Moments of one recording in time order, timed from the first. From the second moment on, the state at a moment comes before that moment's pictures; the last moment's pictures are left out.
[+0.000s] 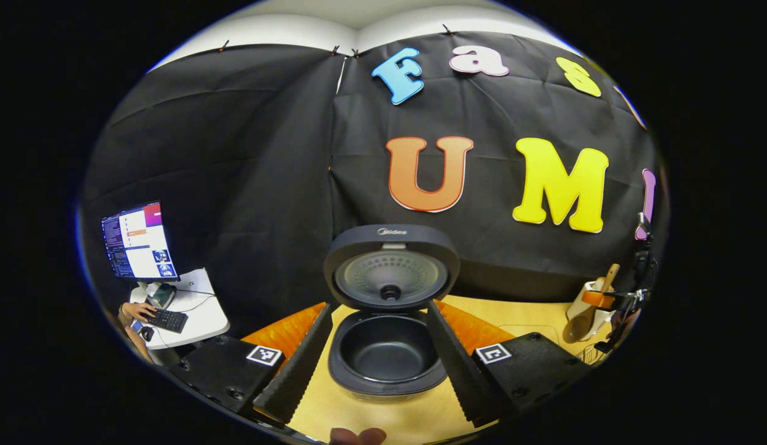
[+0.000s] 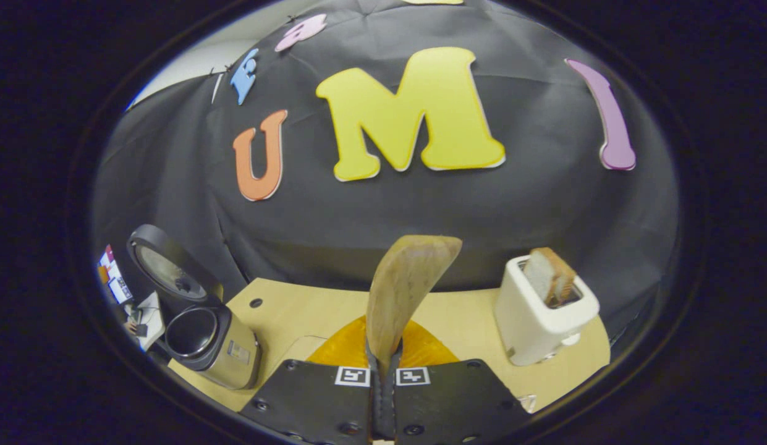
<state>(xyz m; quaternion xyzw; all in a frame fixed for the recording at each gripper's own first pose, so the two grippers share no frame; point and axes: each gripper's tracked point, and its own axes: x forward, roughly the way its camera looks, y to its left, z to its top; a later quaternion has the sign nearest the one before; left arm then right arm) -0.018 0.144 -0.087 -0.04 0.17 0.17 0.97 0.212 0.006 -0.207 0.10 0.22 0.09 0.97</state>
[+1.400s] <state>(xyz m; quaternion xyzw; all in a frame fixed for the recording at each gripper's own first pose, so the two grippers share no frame) -0.045 0.246 -0.128 -0.06 0.22 0.20 0.95 0.239 0.091 -0.347 0.34 0.29 -0.01 0.89</state>
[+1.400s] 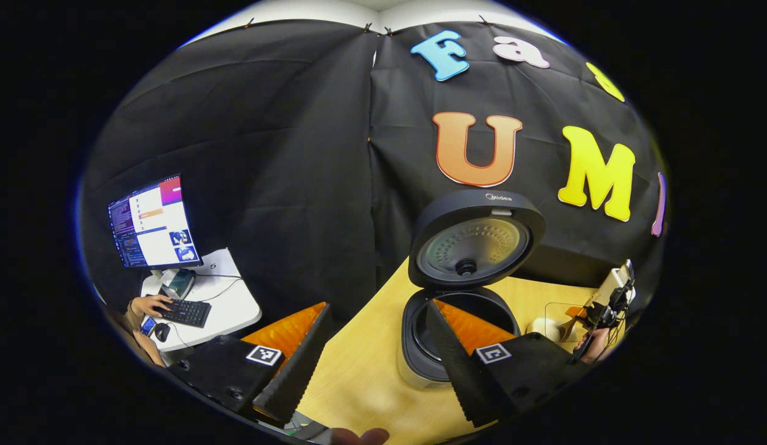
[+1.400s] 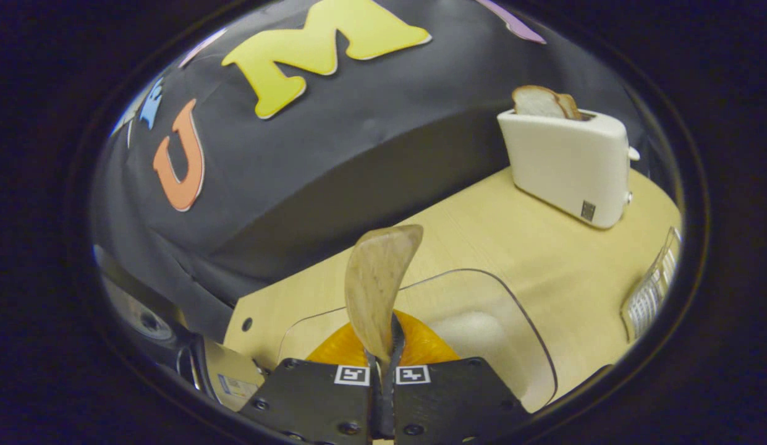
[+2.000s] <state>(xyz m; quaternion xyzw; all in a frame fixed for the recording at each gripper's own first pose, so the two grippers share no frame) -0.041 0.213 -0.100 -0.02 0.23 0.18 0.96 0.241 0.136 -0.329 0.53 0.26 0.12 0.79</state>
